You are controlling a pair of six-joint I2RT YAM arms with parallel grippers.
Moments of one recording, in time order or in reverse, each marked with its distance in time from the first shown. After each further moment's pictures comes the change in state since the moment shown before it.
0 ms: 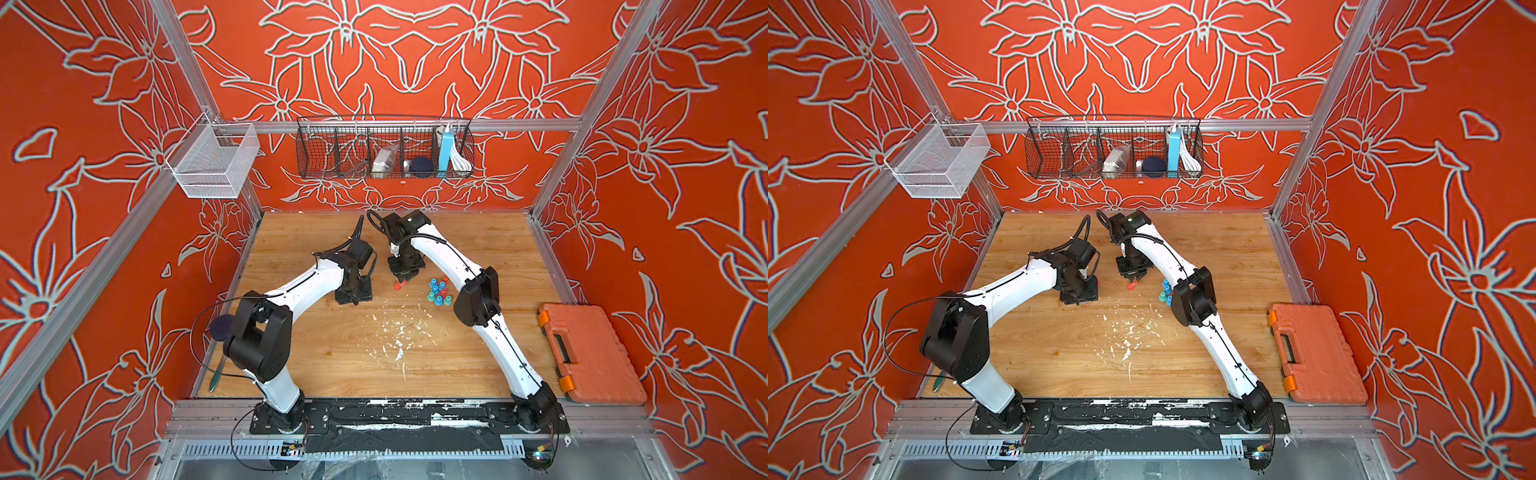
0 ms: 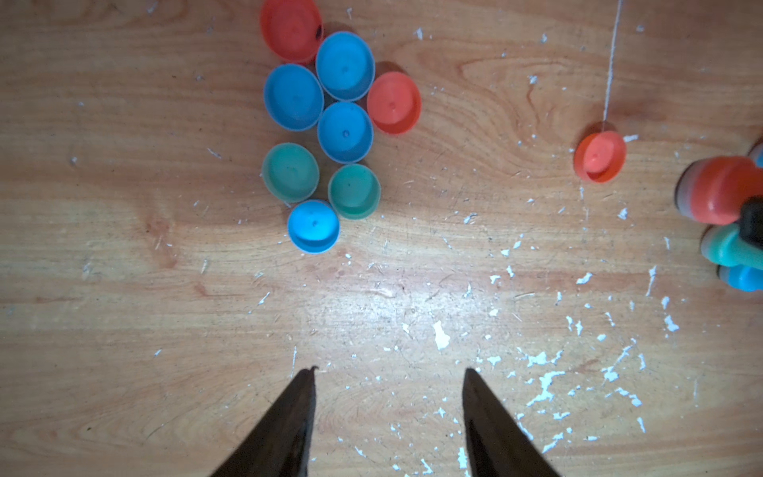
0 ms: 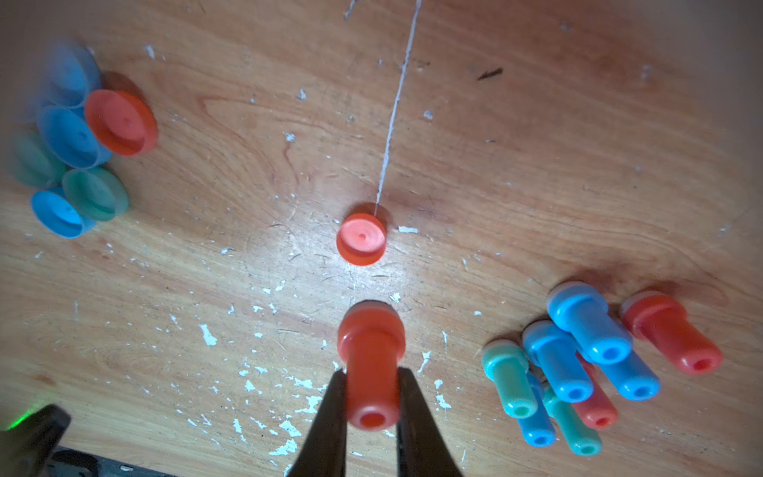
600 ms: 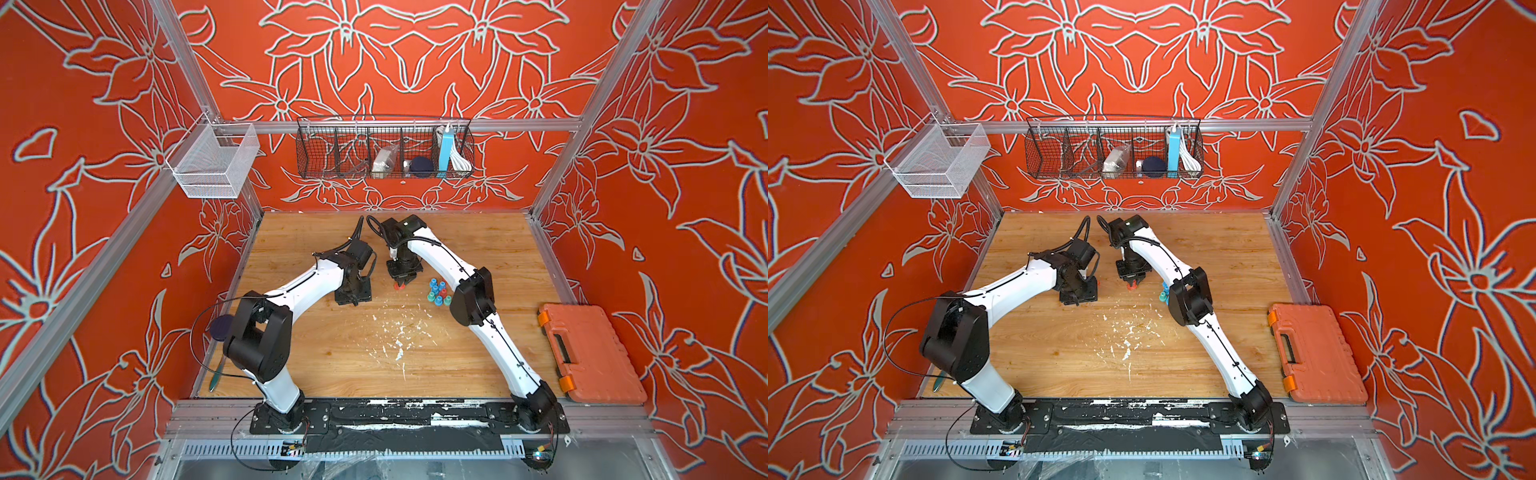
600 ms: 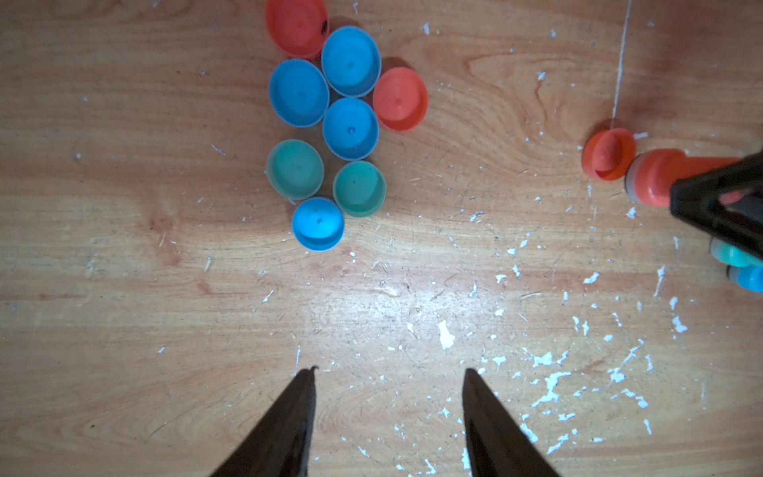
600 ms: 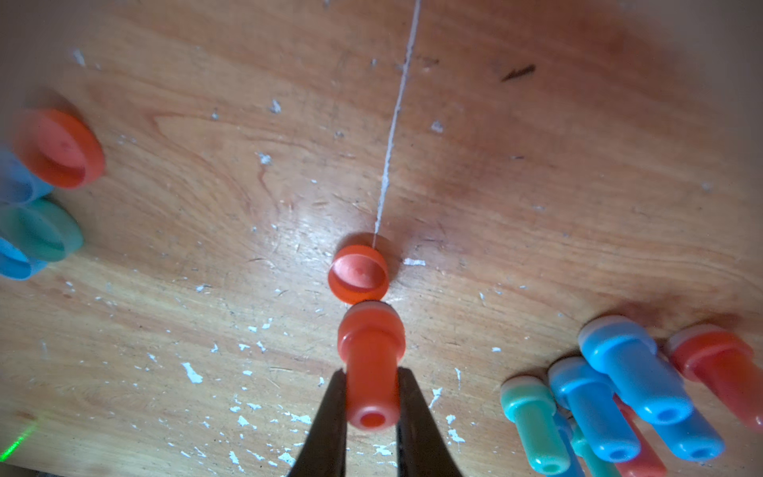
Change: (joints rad) left arm 0.001 -0.002 -0.006 -0.001 -0.006 0.000; right arm 0.001 0.063 0.036 0.012 -0.013 0.027
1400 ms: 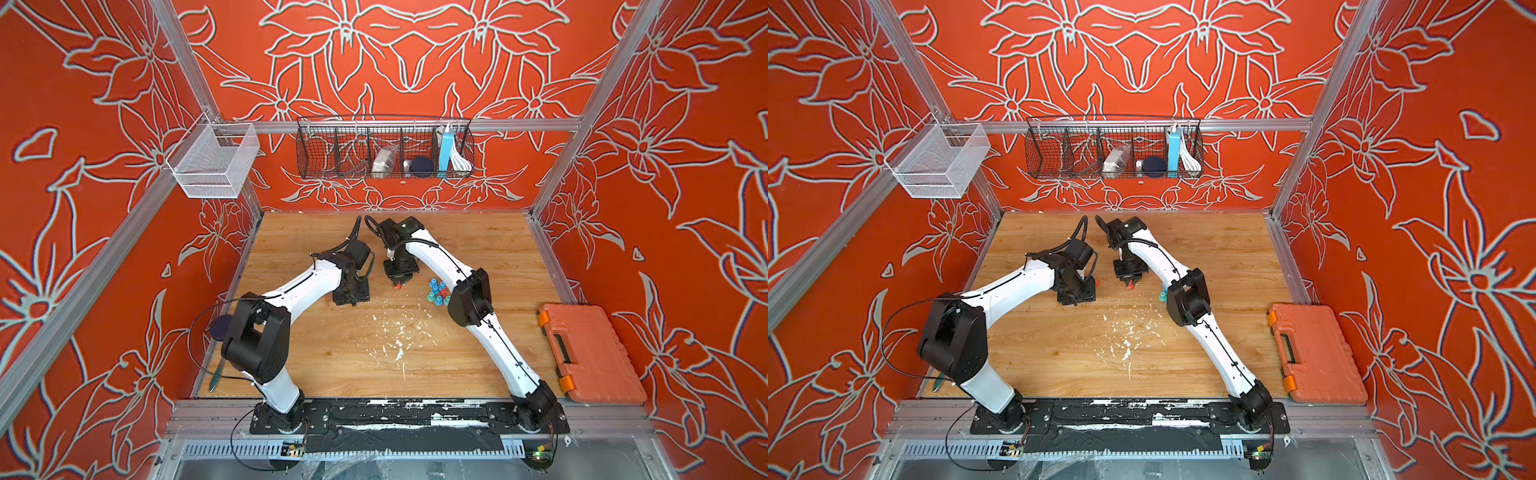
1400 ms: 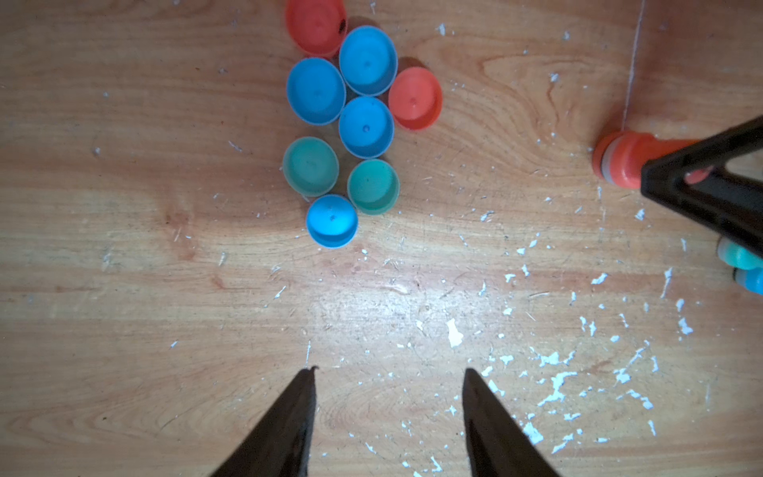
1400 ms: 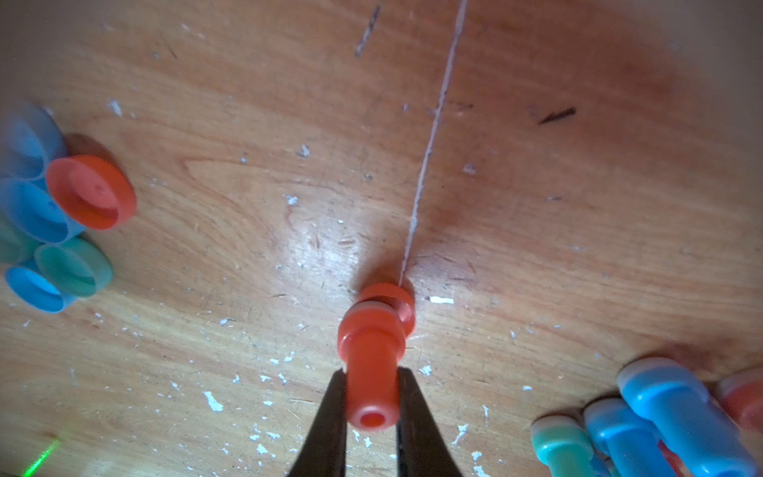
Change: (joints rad) left arm 0.013 -0.012 -0.006 -0.006 -0.001 0.001; right arm 0.006 0.034 0.019 0.039 -0.022 0.026
